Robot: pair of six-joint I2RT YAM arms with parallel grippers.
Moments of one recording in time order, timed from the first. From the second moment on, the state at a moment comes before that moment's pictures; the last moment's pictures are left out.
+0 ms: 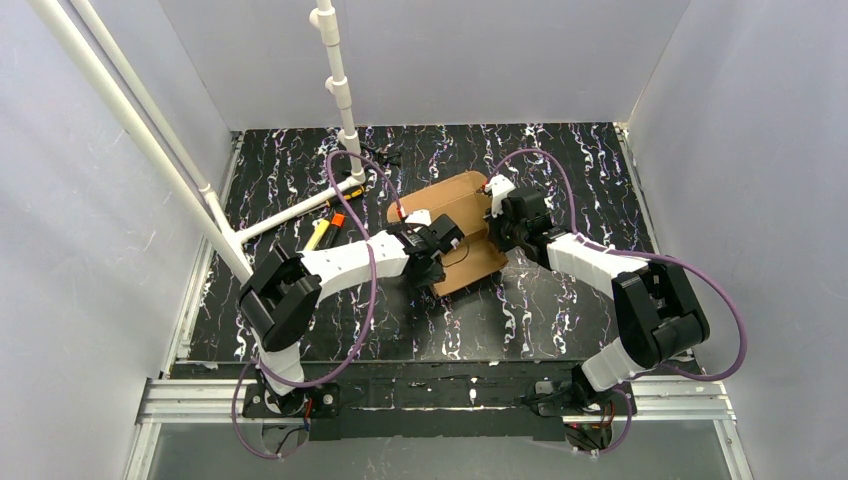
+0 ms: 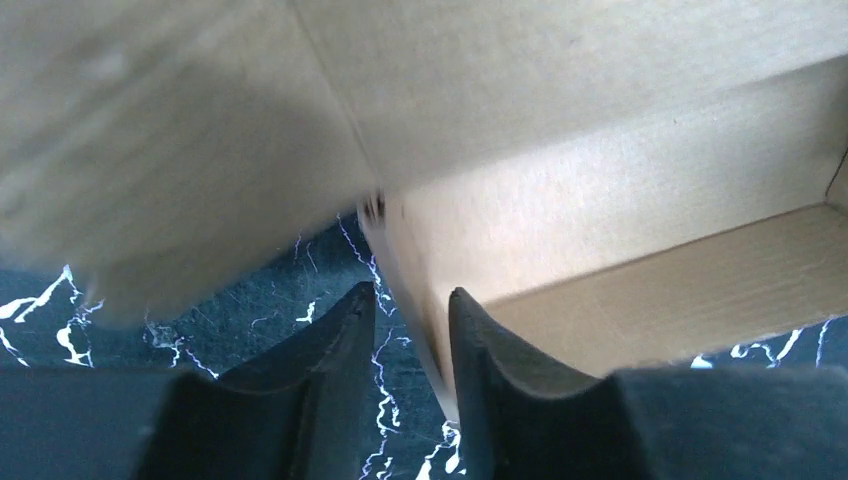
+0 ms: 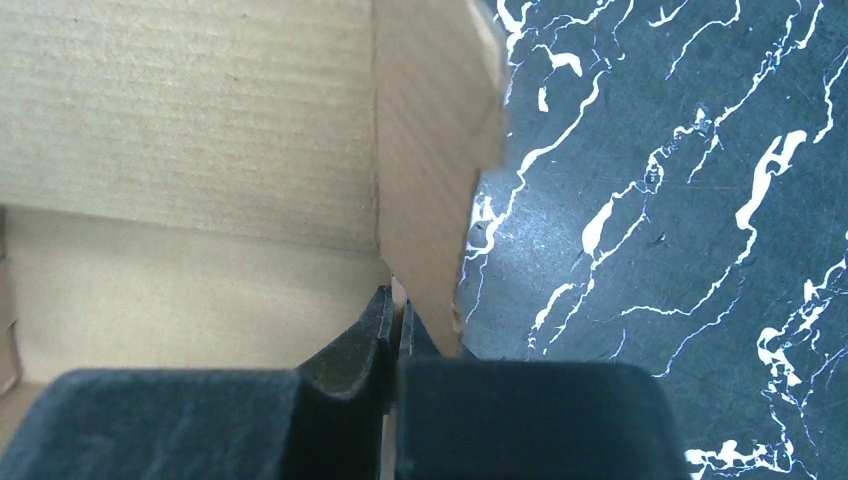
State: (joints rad) left arm -0.91 1.79 1.27 -0.71 -0.33 -1.04; right arm 0.46 1.53 0.84 -0.01 -0.09 -0.07
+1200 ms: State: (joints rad) left arm -0.31 1.42 0.97 -0.46 0.03 -0.31; right arm 0.33 1.55 0.88 -0.12 -0.29 -0.22
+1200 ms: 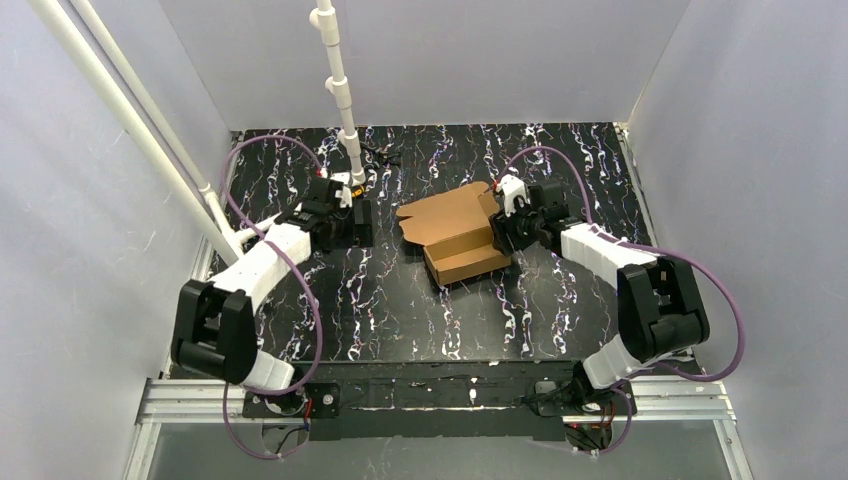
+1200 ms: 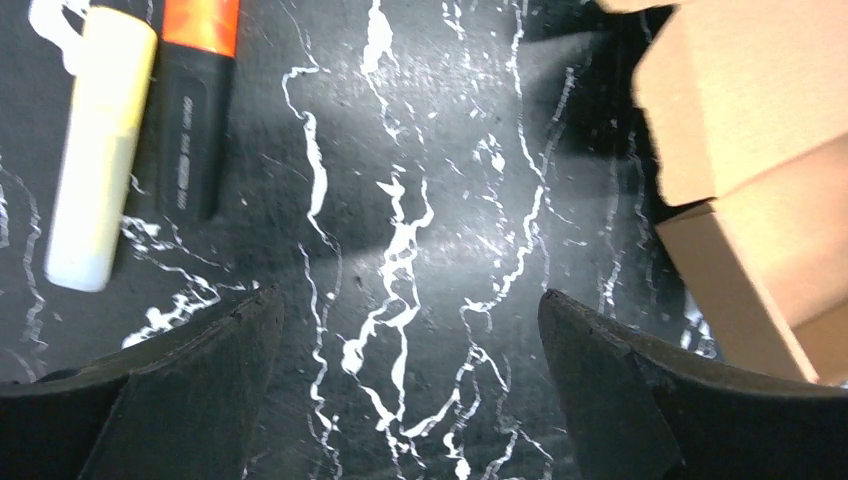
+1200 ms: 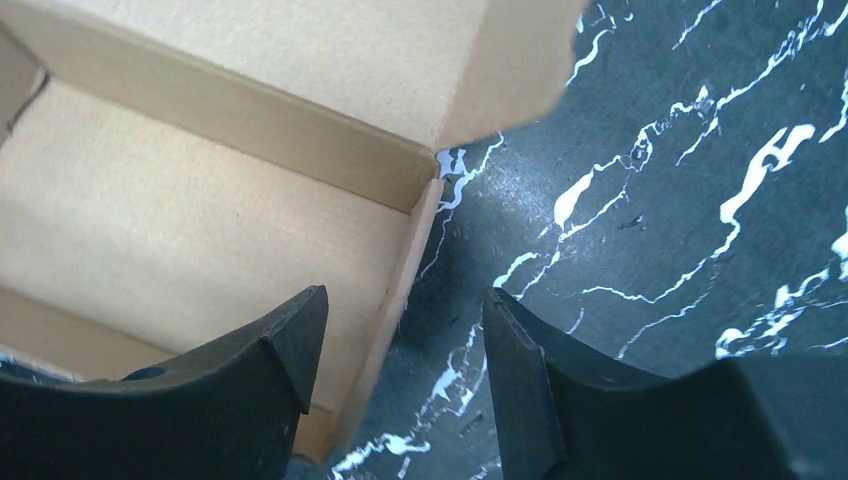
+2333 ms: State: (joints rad) left arm -0.11 1.98 1.41 -0.68 0.09 0.02; right arm 0.26 1.40 0.91 -0.33 -0.49 -0.50
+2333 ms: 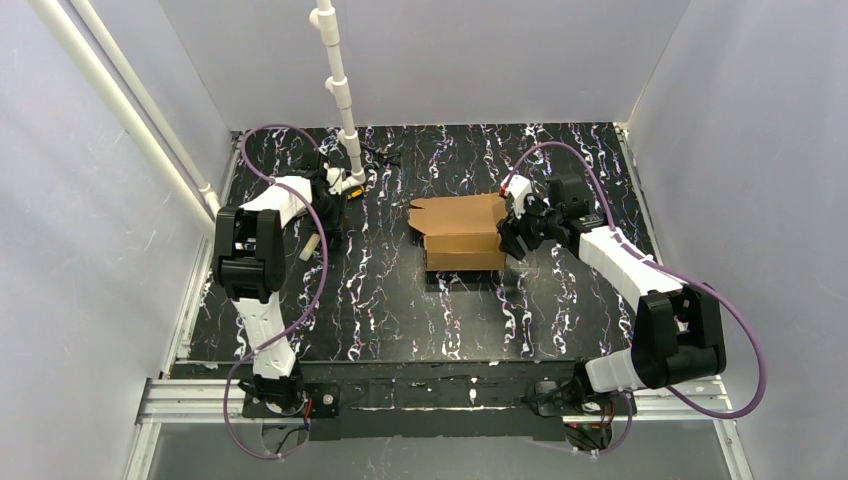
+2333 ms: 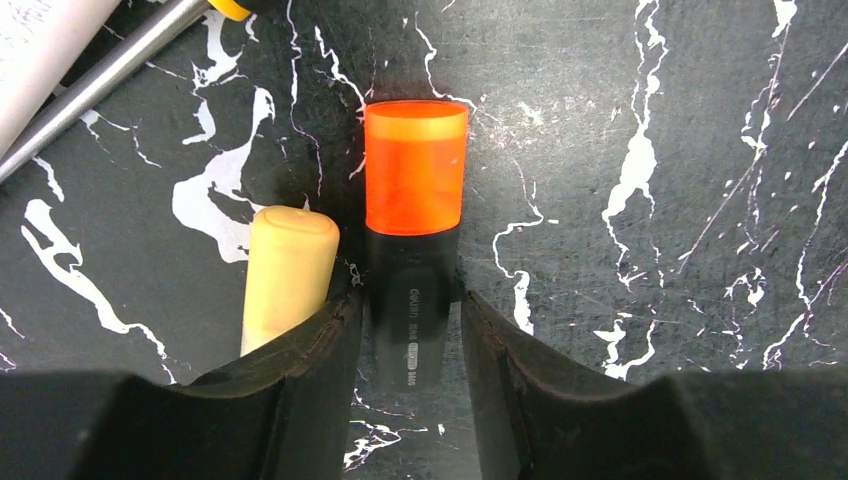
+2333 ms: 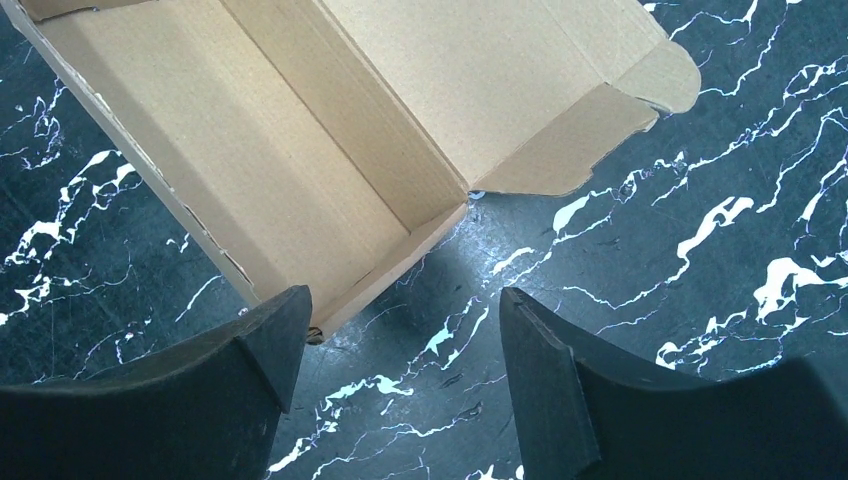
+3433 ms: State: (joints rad) left arm -0.35 1.57 1.10 -0.30 0.62 -0.24; right arm 0.25 1.40 0.91 -0.35 -0.51 -0.50
